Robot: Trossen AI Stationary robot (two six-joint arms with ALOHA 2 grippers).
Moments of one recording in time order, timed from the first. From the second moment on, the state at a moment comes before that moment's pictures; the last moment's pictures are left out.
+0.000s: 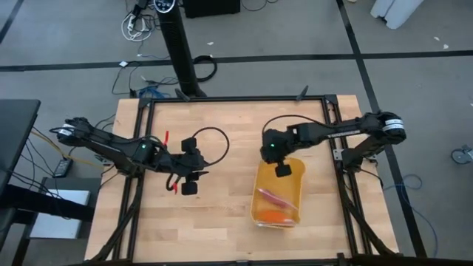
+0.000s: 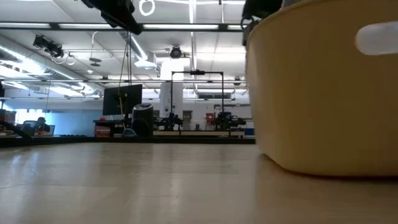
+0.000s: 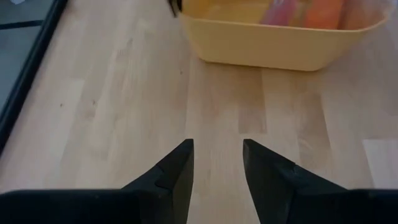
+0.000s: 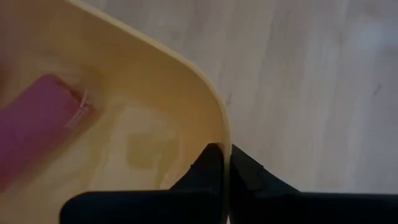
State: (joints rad) left arm -0.31 1.21 1.06 -0.67 -0.35 -0.19; right arm -0.05 1.50 1.05 -0.66 0.01 -0.32
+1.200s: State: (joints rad) left arm -0.51 1.21 0.94 -0.49 -0.47 -0.19; right arm -0.20 2.00 1.70 -0.62 0.00 -0.61
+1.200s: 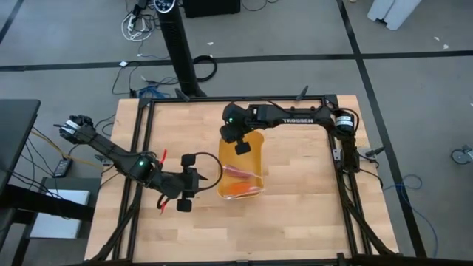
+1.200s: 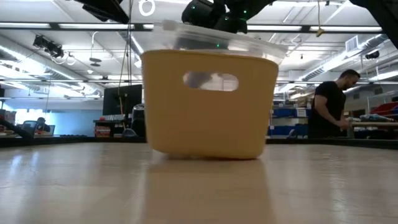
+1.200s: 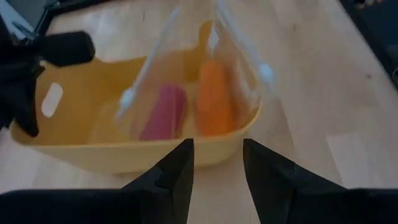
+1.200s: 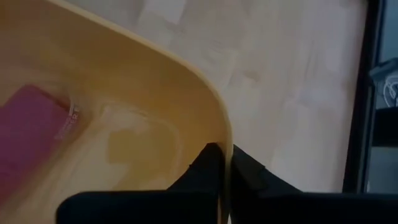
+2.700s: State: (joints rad) left arm -0.23 1.02 0.78 -0.19 -0.15 -0.05; right arm -0.18 1.52 1.01 -0.34 0.02 -0.24
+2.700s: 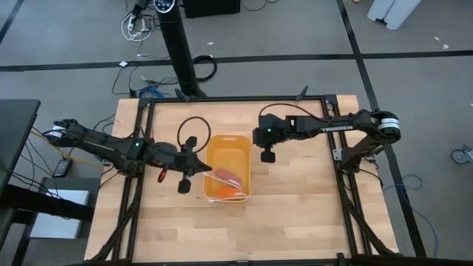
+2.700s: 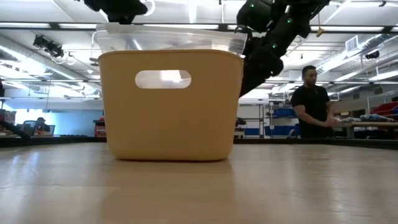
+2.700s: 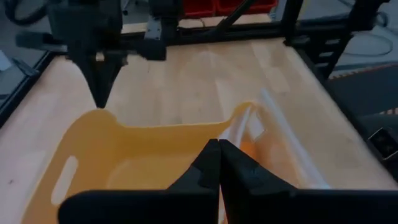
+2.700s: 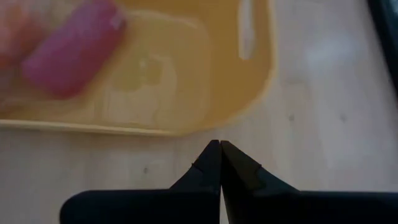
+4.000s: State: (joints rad) left arm 0.05 0.01 0.19 -0.12 -0.06 0.02; right arm -0.33 0.53 0.13 0.42 -0.31 -0.11
